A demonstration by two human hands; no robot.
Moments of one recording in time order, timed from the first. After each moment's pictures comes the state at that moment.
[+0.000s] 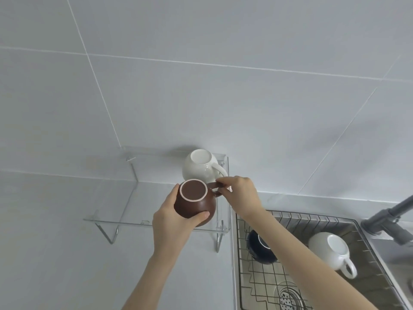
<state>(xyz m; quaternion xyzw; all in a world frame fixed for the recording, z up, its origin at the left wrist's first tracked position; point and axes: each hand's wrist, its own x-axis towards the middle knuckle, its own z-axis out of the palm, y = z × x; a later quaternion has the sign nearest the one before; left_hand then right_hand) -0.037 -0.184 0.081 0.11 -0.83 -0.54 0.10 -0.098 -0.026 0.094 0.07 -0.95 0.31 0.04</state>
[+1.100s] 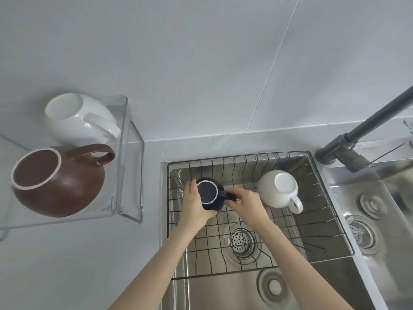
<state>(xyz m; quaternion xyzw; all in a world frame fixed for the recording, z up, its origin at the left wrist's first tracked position) -0.049 0.024 -0.068 -0.02 -0.89 -0.41 -0.21 -0.024 0.173 -0.070 -0.11 -0.89 0.42 -0.11</state>
